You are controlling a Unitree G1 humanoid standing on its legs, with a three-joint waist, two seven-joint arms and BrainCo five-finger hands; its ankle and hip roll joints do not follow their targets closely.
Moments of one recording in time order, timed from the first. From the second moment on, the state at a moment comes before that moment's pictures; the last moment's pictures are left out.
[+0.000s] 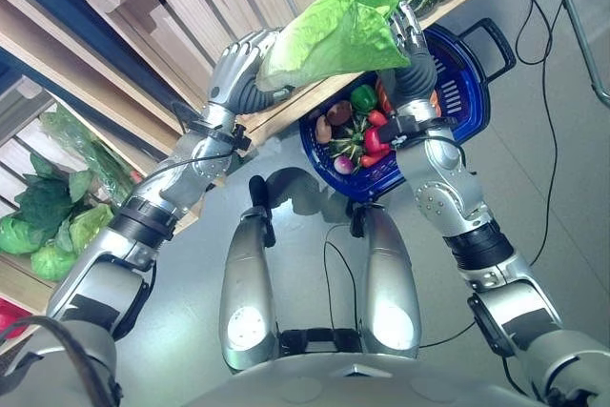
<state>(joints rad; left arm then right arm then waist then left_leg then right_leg) -0.65 0.61 -0.48 0.24 0.37 -0.18 0.34 -0.57 -0.38 0.34 -0.06 0.72 -0.09 -0.24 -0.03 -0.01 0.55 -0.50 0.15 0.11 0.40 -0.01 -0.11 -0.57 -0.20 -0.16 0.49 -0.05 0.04</state>
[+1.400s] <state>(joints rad) -0.48 0.60 -0.45 0.17 -0.04 -0.05 0.15 -0.63 -0.49 0.10 -0.22 0.53 -0.29 -0.39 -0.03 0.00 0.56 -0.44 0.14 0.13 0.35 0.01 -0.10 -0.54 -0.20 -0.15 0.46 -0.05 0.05</state>
